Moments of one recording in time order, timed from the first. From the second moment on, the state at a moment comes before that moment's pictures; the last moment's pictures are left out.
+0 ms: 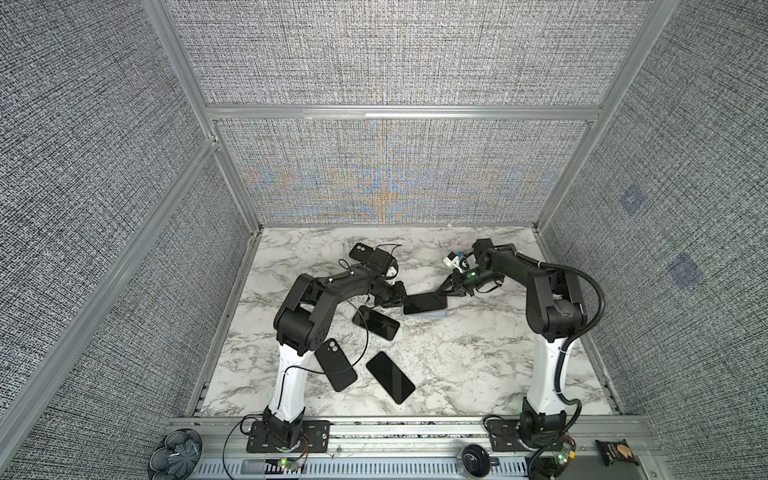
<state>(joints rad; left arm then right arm) -0.57 2.12 1.42 -0.40 0.53 -0.52 0.14 2.12 1.49 -0.81 -0.87 0.03</state>
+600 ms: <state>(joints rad) -0.57 2.10 1.36 -0.35 0.53 -0.55 0.15 2.13 1.46 -0.73 -0.88 0.09</state>
